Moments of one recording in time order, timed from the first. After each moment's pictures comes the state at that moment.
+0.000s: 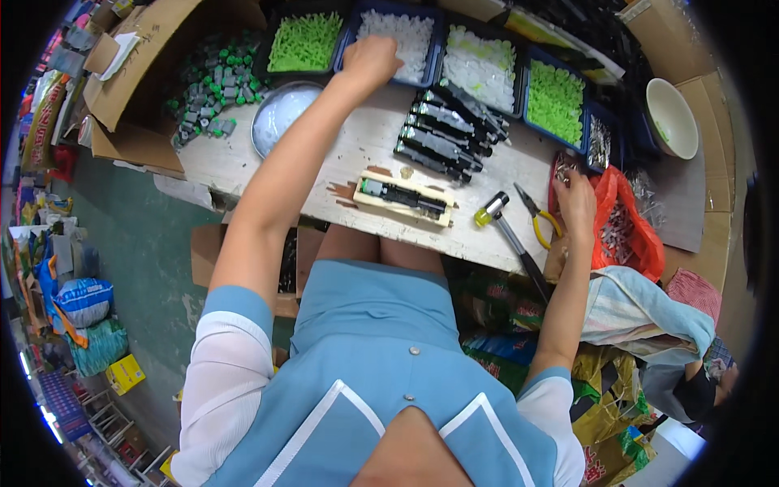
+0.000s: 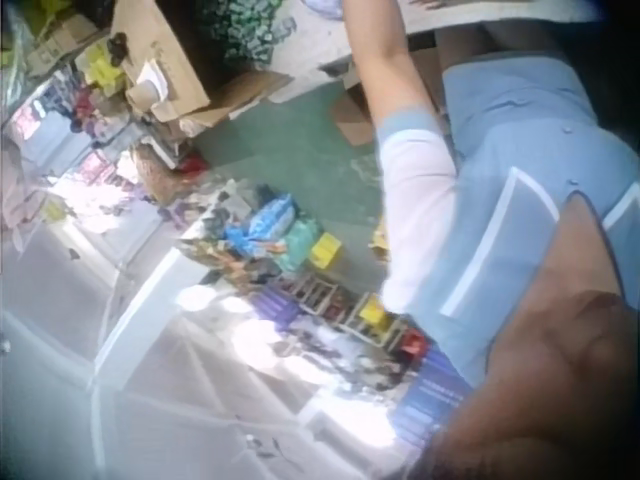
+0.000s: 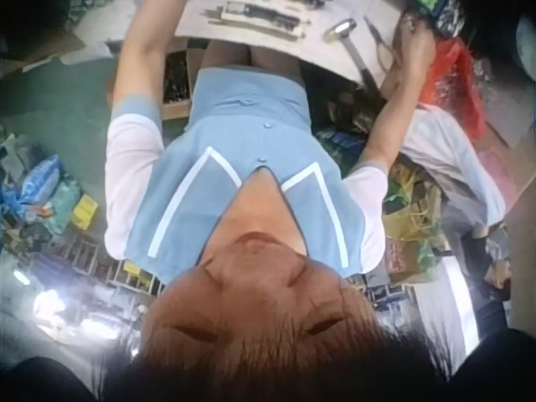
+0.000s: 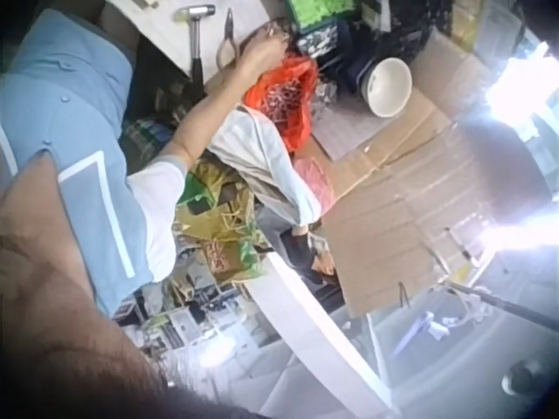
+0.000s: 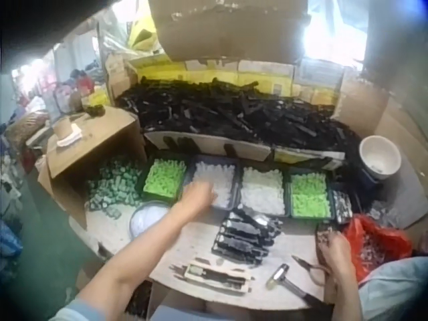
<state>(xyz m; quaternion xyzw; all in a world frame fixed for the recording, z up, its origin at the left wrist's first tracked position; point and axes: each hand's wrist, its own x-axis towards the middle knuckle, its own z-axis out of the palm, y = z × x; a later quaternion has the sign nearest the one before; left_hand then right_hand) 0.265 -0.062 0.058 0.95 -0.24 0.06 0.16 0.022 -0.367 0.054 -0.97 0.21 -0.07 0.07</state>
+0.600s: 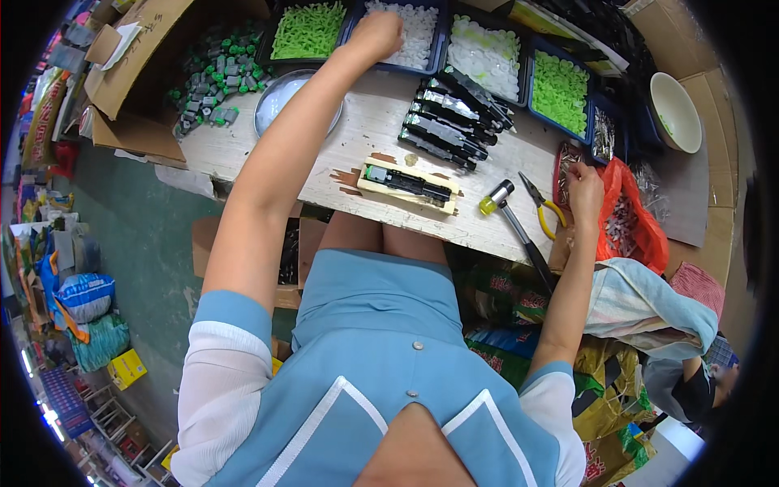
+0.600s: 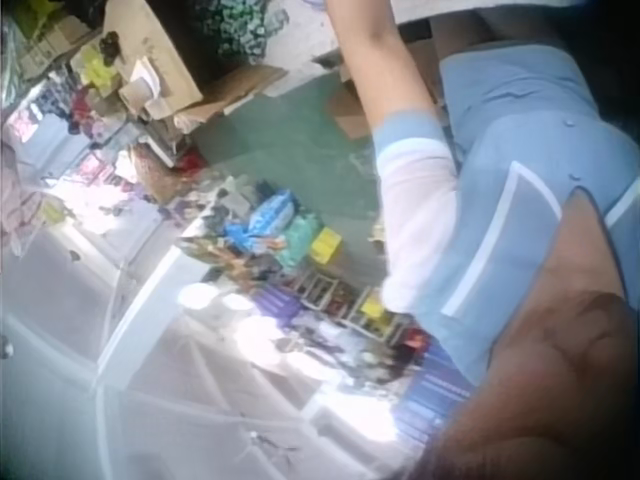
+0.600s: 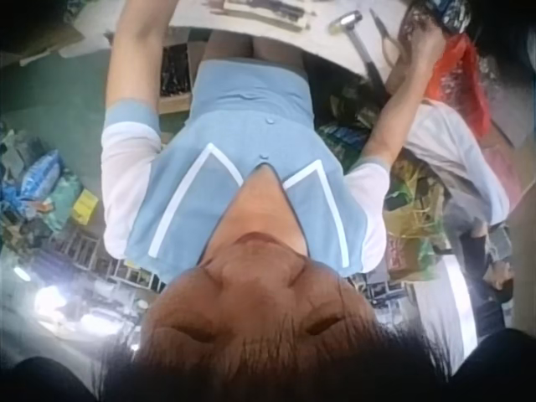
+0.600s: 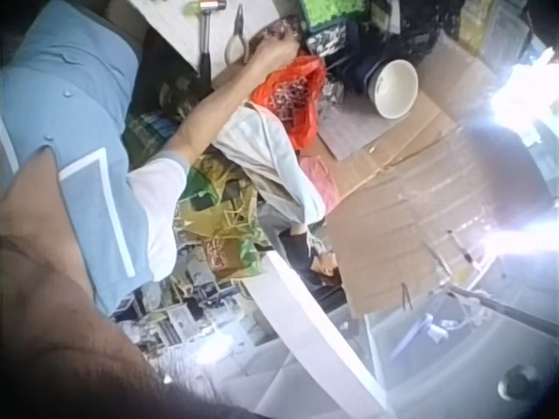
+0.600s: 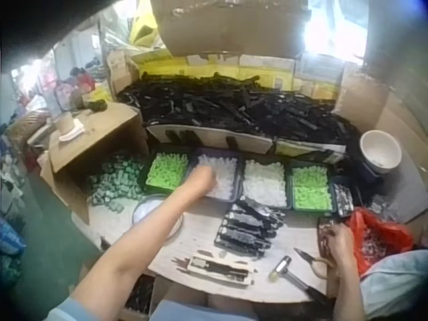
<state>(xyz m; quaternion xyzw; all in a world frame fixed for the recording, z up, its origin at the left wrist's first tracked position) 0.303 -0.067 0.042 0.95 -0.28 0.08 0.13 0.019 -0.387 0.039 -0.97 0.20 -0.11 0.07</state>
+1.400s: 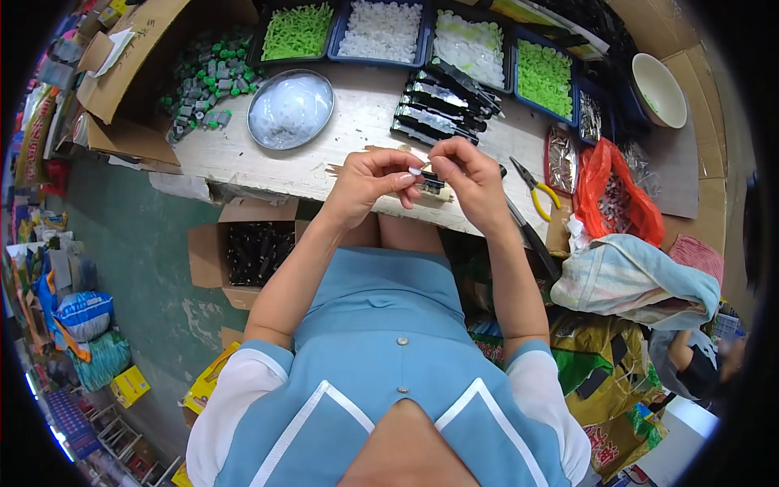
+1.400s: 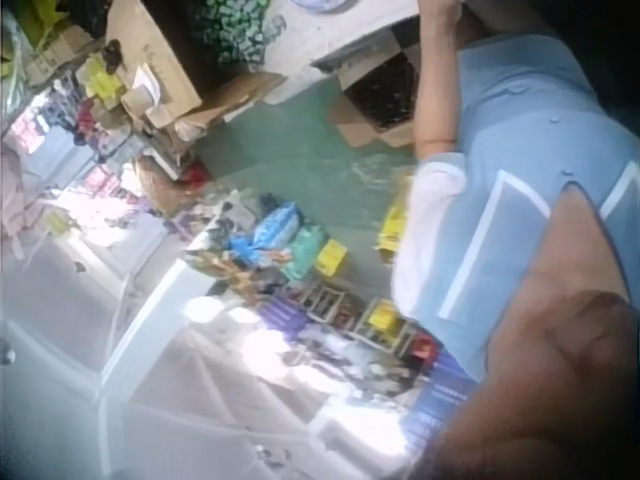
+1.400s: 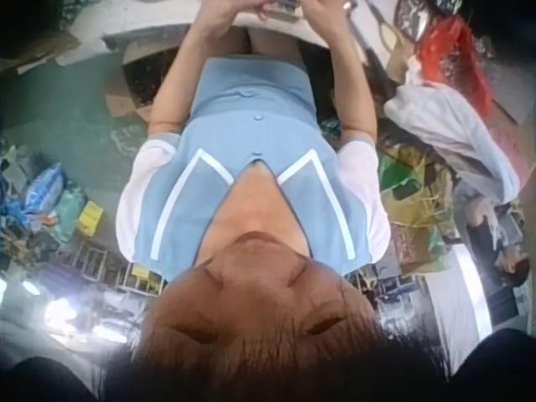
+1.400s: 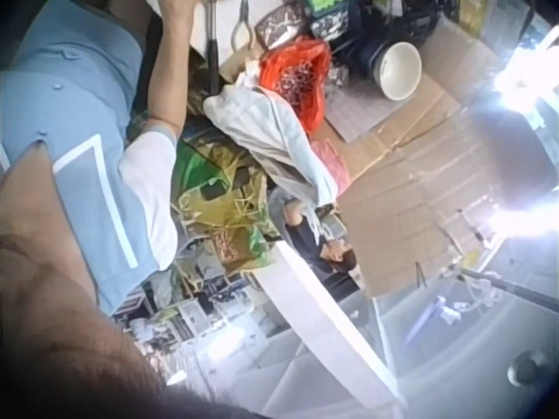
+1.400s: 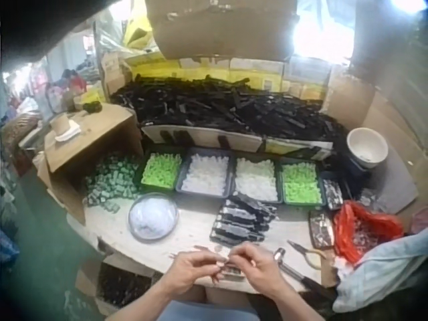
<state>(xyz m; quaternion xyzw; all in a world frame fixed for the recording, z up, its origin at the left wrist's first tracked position) 0.070 -0.013 0.050 0.49 -0.15 -0.33 0.80 0.022 -0.188 0.081 -0.76 -0.02 -0.03 0.65</state>
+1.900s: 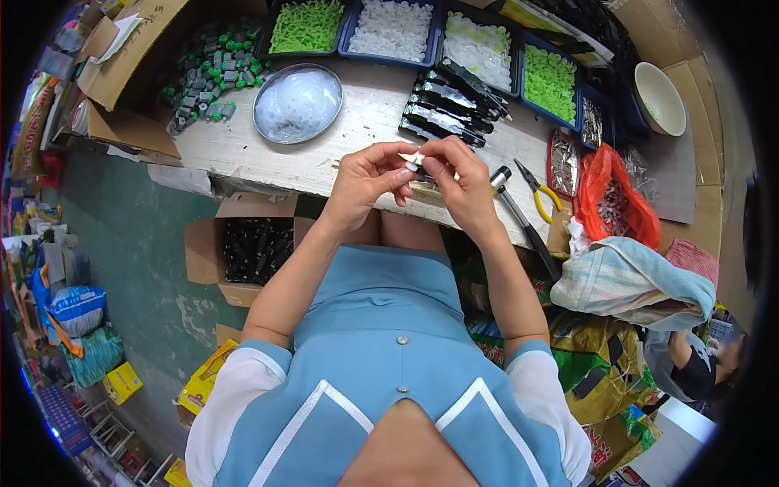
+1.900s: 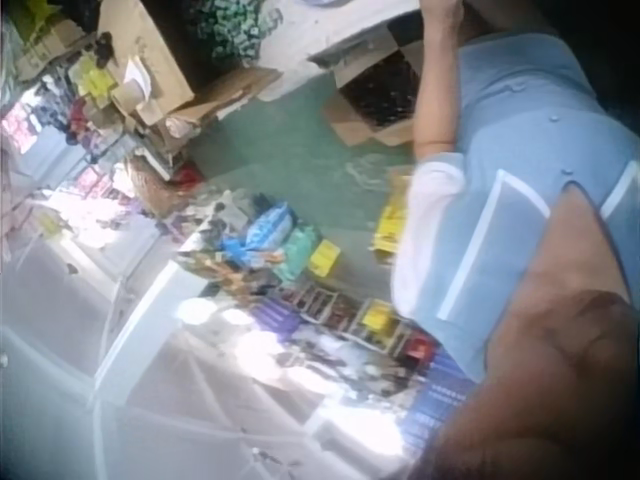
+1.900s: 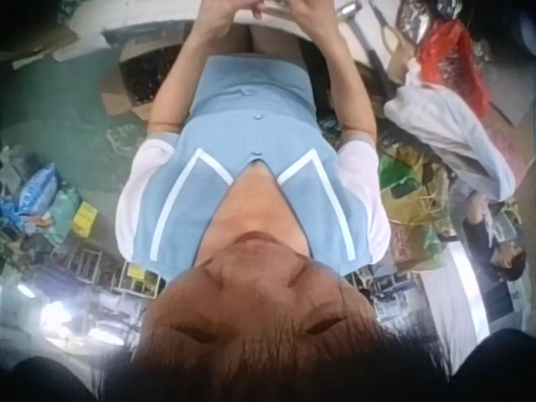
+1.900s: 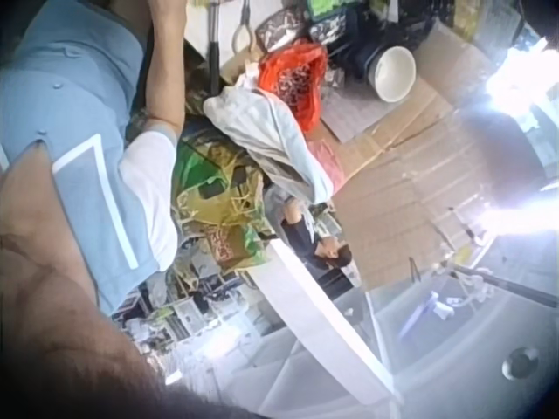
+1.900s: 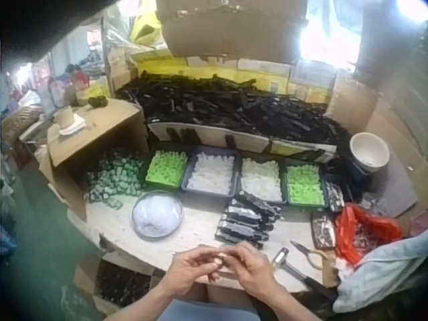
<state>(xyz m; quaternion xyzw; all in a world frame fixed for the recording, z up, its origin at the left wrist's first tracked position) 0.062 -0.002 0.047 0.49 -0.13 -0.27 0.82 0.025 -0.164 0.080 -0.84 -0.08 -0.12 0.53</state>
